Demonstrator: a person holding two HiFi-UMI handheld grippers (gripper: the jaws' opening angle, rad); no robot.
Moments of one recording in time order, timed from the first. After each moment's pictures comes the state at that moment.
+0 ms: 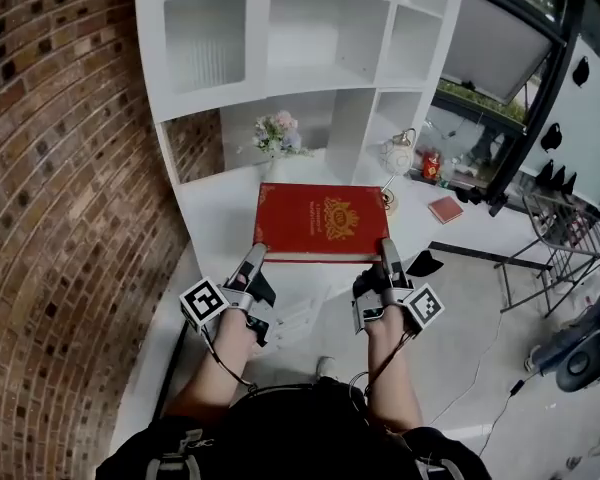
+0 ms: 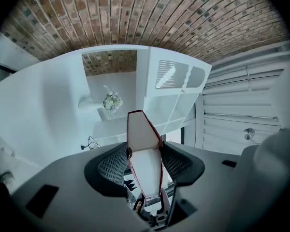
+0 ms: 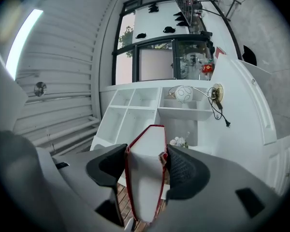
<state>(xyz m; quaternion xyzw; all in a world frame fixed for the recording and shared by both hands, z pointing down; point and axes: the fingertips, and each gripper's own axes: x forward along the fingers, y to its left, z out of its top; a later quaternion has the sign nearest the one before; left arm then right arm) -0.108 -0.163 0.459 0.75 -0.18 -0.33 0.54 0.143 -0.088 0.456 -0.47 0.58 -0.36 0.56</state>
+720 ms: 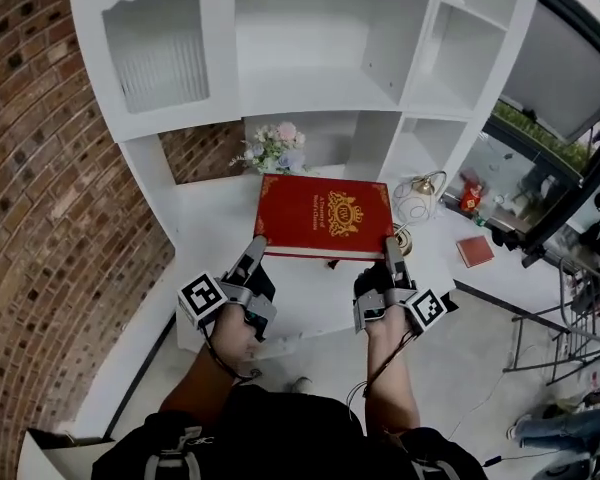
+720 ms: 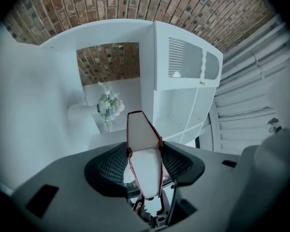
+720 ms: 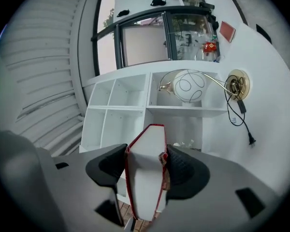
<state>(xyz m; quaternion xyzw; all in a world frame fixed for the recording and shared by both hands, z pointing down) 0.056 -0.318 0.434 0.72 -0.28 -0.36 0.52 0.316 -0.299 0.443 -0.41 0.61 -0.44 0.51</state>
